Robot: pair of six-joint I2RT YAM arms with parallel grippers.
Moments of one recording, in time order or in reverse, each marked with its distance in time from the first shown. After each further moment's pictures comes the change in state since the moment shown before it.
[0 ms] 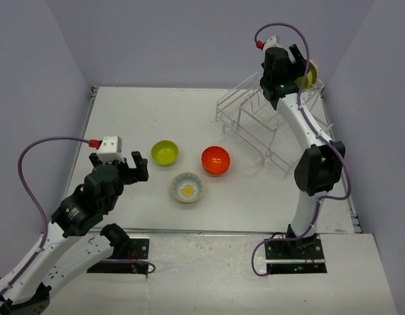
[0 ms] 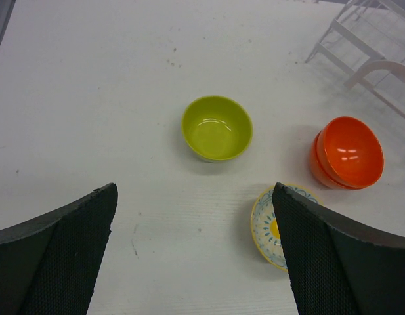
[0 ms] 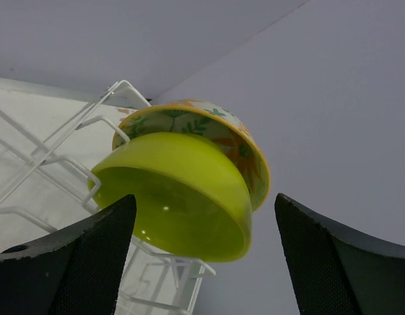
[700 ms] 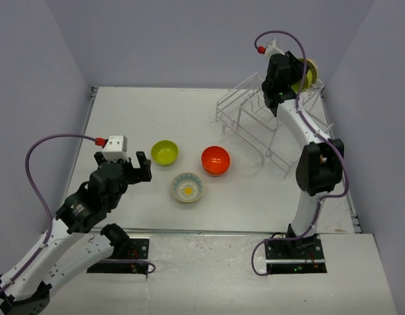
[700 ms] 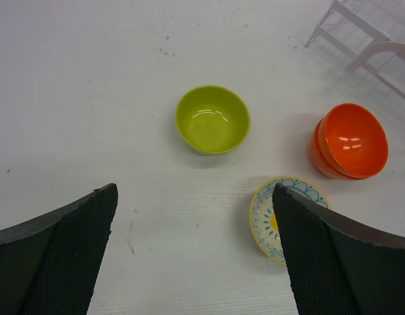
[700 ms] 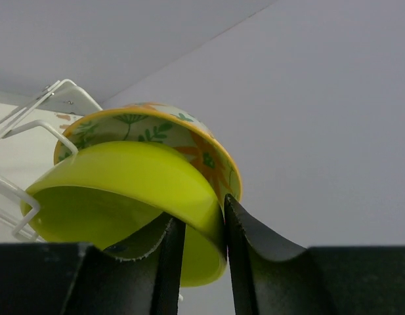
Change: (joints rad) left arm 0.000 0.041 -0.013 0.020 0.030 0.007; right arm -0.028 0.011 -0.162 0.352 0.058 -0.312
